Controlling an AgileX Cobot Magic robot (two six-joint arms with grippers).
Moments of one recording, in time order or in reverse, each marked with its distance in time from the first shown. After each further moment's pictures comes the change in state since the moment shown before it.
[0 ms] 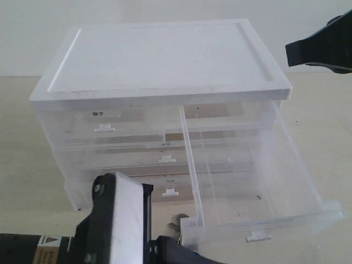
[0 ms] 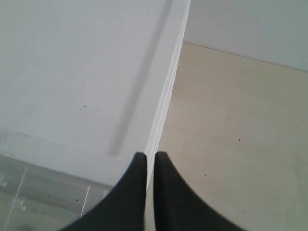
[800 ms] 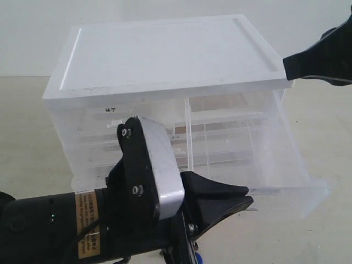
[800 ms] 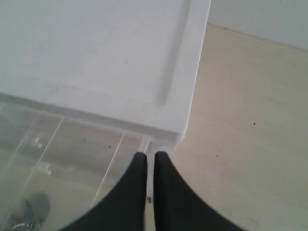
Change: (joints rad) left arm -0.011 0.086 -0.136 -0.351 0.021 0.286; right arm 0.000 -0.007 0.000 0.118 0.065 -0.123
